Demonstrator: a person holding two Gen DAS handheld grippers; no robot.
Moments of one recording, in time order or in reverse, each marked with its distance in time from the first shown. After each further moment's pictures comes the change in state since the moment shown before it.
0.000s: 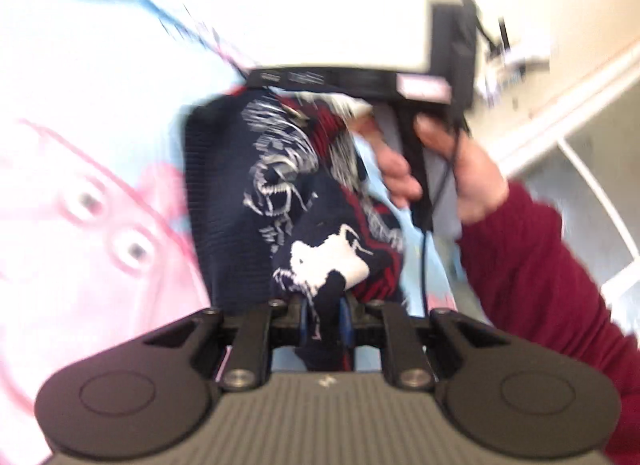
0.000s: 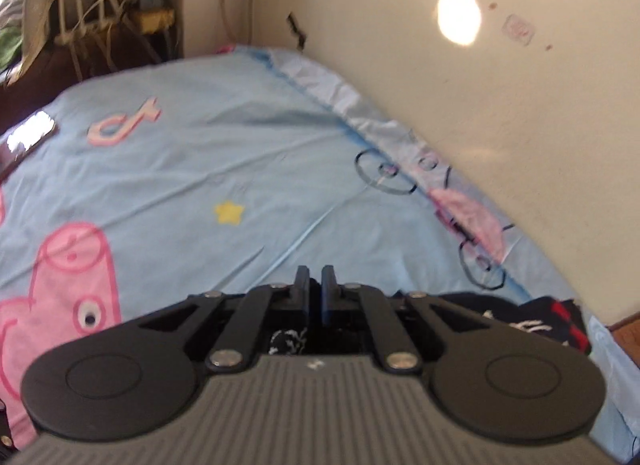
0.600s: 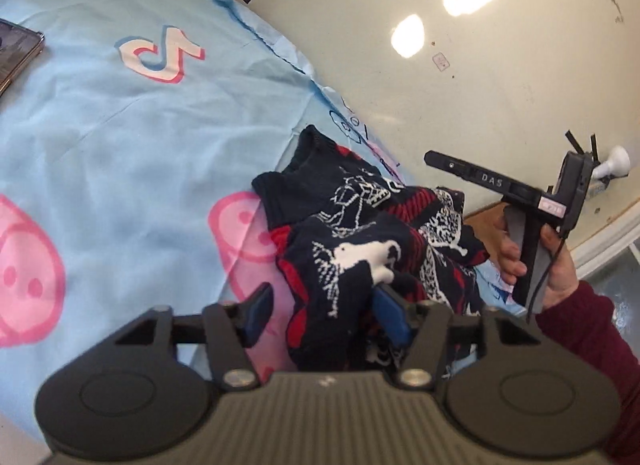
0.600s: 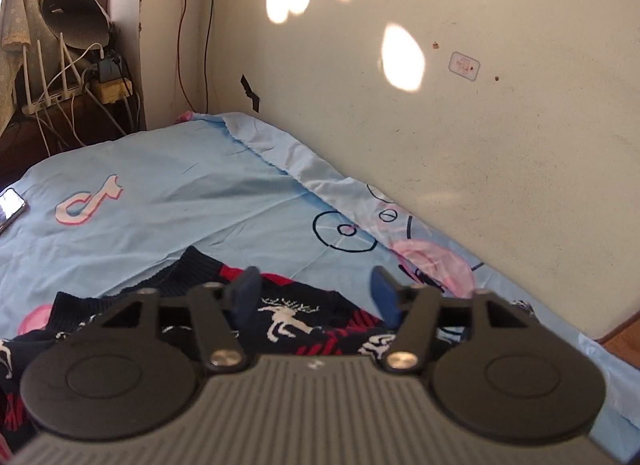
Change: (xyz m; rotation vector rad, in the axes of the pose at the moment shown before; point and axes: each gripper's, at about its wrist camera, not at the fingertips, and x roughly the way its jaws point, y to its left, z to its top) left arm -0.089 0.077 -0.005 -0.182 -0.212 0.223; right arm 0.009 -0.017 0.013 0.073 -0.118 -0.047
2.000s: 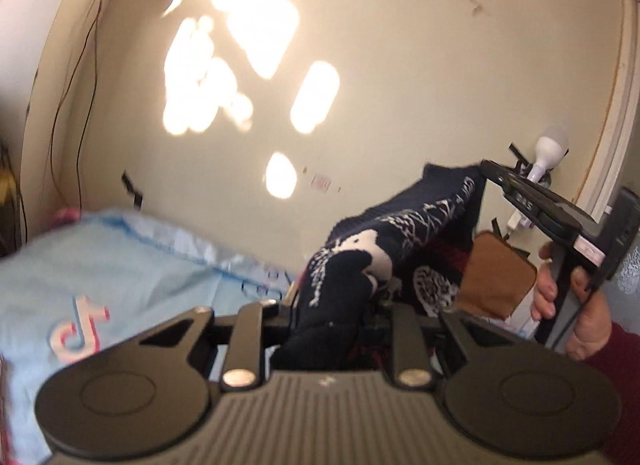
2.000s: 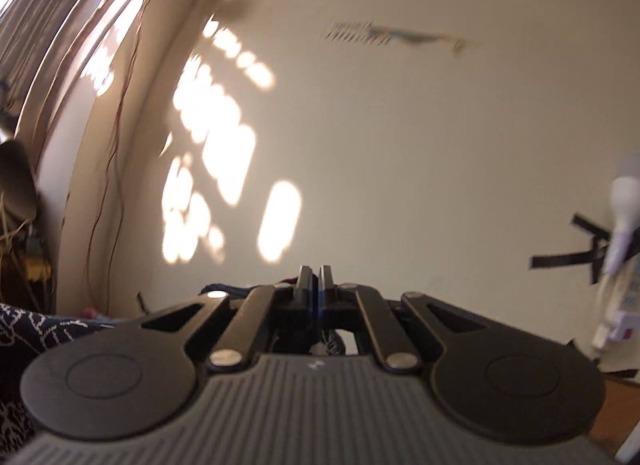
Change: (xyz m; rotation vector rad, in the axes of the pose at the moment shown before) left arm -0.044 -0.191 0.064 0.476 -0.317 0.025; right arm -0.187 -0.024 0.036 -0.009 -0.680 -0.421
